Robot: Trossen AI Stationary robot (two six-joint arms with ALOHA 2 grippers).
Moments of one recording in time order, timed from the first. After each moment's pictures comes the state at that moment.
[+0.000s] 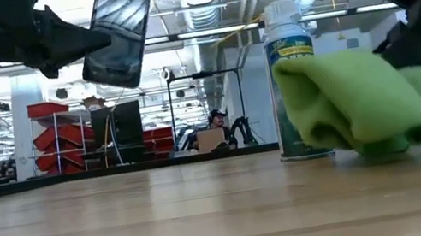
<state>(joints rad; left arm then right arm) -0.42 1.08 0.21 0.86 -0.81 -0.01 0.50 1.20 0.16 0.63 0.36 0.38</state>
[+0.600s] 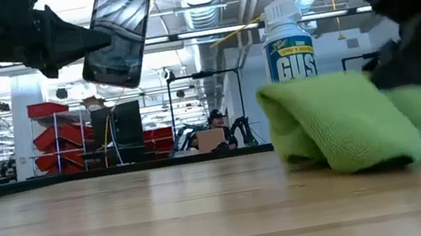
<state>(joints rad) -0.42 1.08 0.21 0.86 -0.81 -0.01 0.46 1.47 0.16 0.99 0.34 0.25</state>
